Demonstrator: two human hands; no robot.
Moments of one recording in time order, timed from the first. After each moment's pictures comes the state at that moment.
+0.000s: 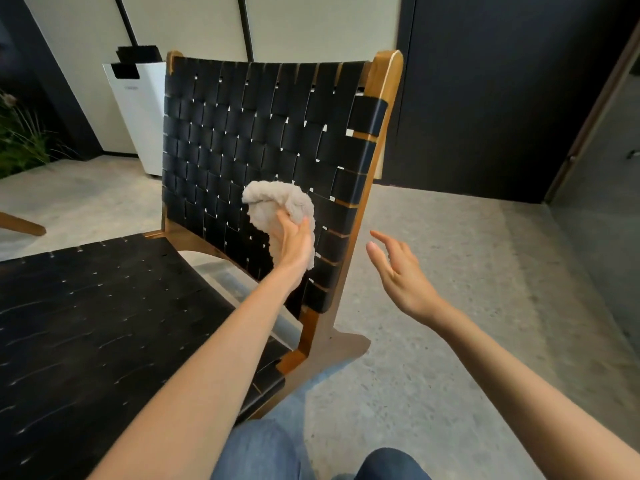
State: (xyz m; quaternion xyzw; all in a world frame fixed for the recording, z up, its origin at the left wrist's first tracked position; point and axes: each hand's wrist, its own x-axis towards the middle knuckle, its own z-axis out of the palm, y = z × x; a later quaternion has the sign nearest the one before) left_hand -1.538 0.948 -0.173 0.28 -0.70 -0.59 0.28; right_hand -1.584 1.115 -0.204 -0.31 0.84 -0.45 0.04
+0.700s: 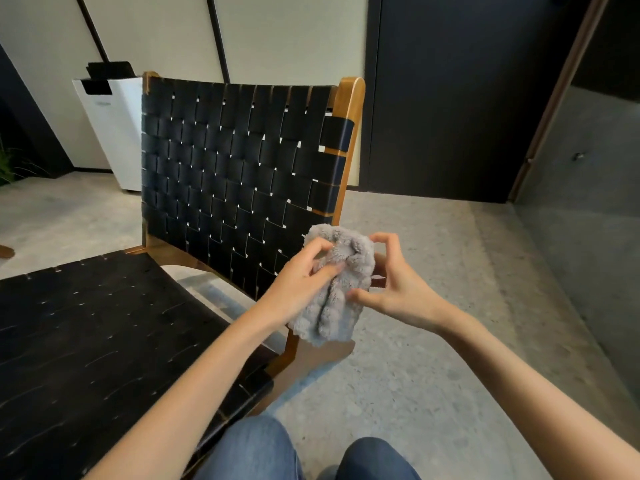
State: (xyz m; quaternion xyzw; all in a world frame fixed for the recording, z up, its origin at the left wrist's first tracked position) left_hand -1.461 1.000 -0.140 -0.02 -0.83 -0.55 0.12; right_hand -1.547 1.163 -0.161 -0.39 0.74 -0.53 0.15
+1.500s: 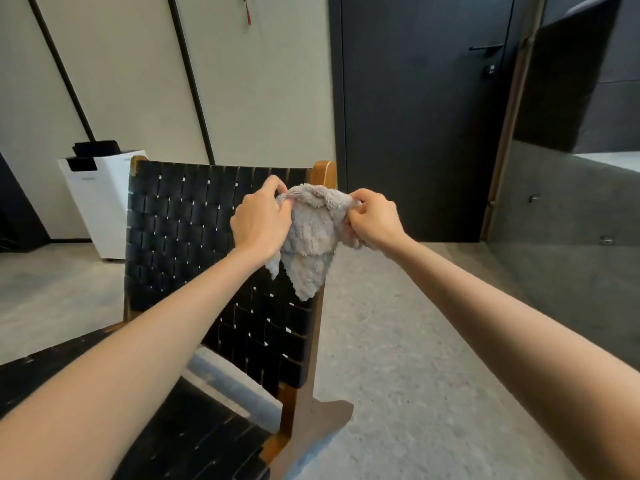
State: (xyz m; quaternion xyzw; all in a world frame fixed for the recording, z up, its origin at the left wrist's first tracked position) left_hand -1.556 0.949 -0.016 0.12 -0.88 -0.16 0.42; right_hand -1.645 1.103 -0.035 -0.23 0.84 -0.48 -0.12
